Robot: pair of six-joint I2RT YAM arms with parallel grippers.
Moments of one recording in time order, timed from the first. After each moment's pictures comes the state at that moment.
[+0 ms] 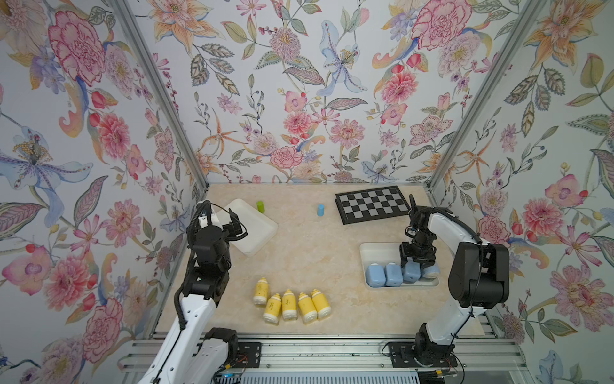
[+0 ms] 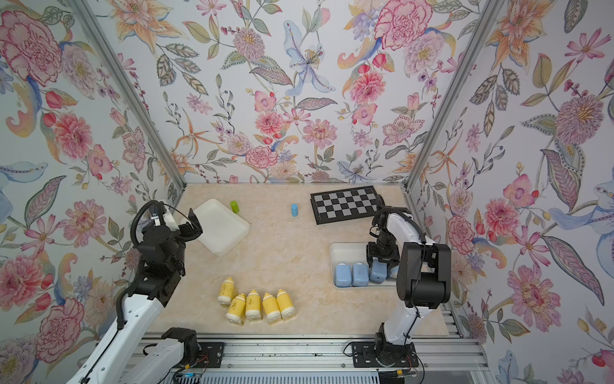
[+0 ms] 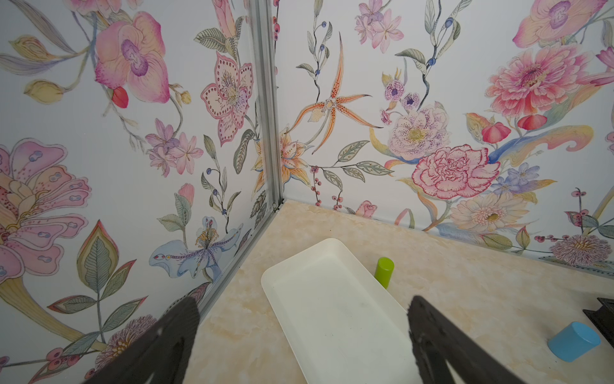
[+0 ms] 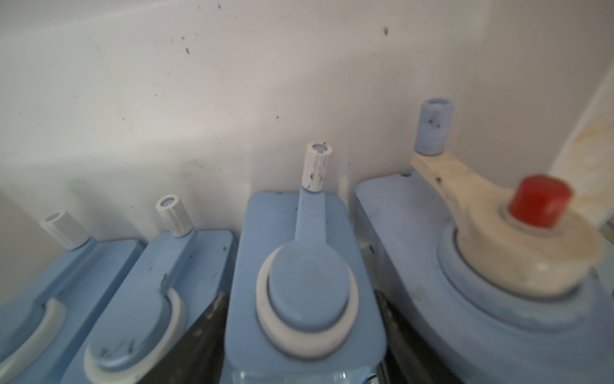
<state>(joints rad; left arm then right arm) -0.14 0.83 0.71 0.00 -0.47 -0.07 -0.02 1.77 1.29 -1.25 0.03 0.08</state>
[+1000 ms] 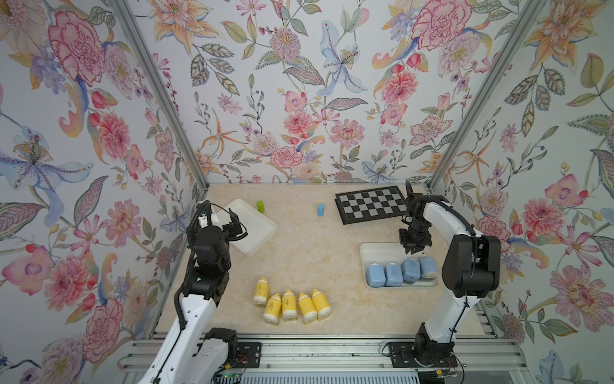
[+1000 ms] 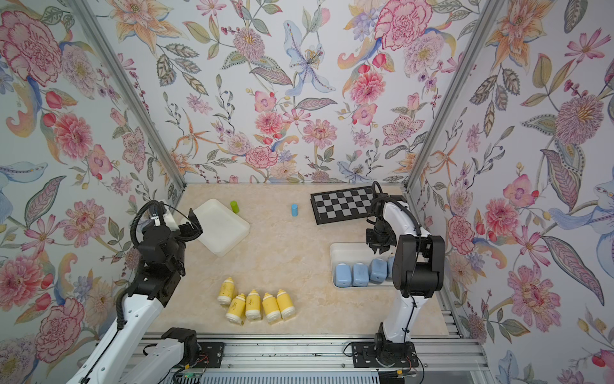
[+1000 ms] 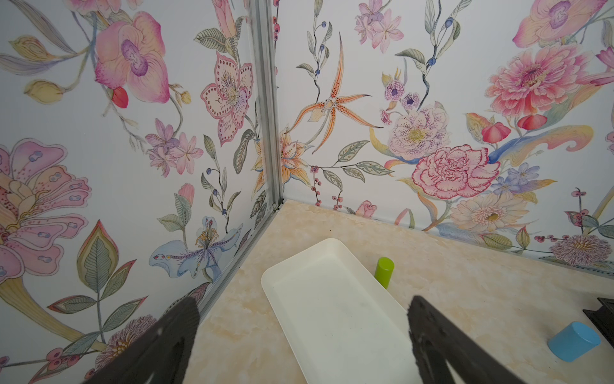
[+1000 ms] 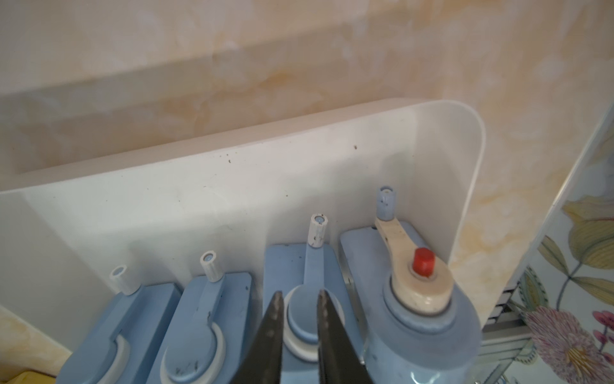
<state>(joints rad) -0.14 0.83 0.71 0.00 -0.47 -0.07 0.01 1.89 1.50 -1.27 0.07 0.13</state>
